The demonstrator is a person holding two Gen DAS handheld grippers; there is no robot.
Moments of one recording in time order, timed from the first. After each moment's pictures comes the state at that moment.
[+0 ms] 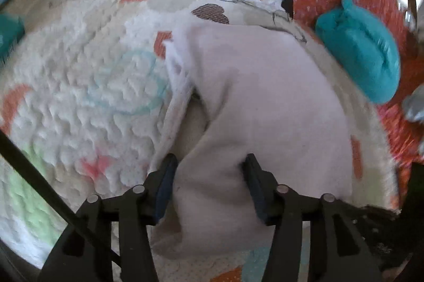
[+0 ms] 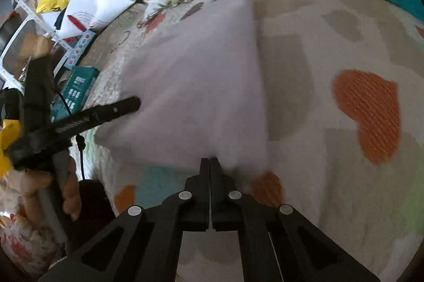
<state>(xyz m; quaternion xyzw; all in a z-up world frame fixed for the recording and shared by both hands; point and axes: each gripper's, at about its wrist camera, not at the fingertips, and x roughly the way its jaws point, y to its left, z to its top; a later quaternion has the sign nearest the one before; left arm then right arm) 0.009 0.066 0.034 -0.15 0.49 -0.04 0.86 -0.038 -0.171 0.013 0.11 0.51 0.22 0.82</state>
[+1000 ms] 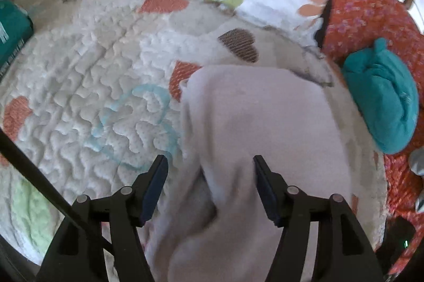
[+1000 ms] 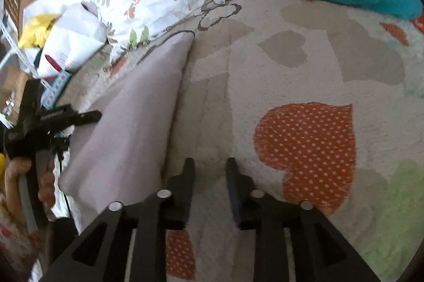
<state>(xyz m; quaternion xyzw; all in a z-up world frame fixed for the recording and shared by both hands) 0.063 0.076 0.062 -0.18 0.48 0.03 0.86 -0.001 -0.229 -0.002 0.17 0.43 0.17 0.87</state>
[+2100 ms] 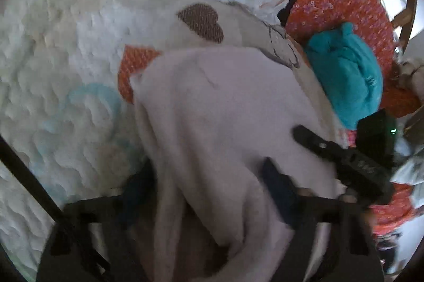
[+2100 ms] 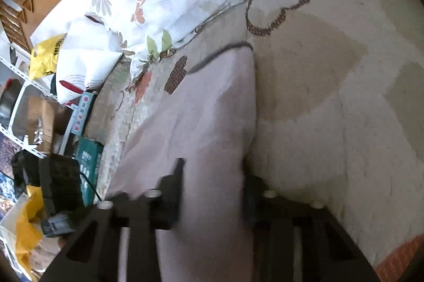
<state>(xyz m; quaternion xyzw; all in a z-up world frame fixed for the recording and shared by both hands) 0.112 0.087 0.026 -0.22 0.51 -0.14 0.82 0.138 -0.170 0.004 0.27 0.47 0.27 0.80</state>
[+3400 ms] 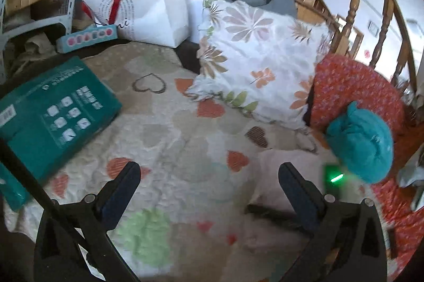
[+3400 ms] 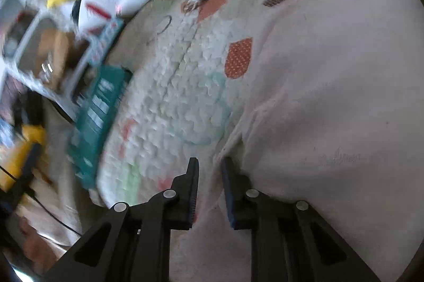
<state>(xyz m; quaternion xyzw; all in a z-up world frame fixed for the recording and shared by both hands) -0.067 0.176 0.163 -0.16 0.29 0.07 0.94 0.064 -0.014 0.025 0.13 0.51 0.36 0.77</state>
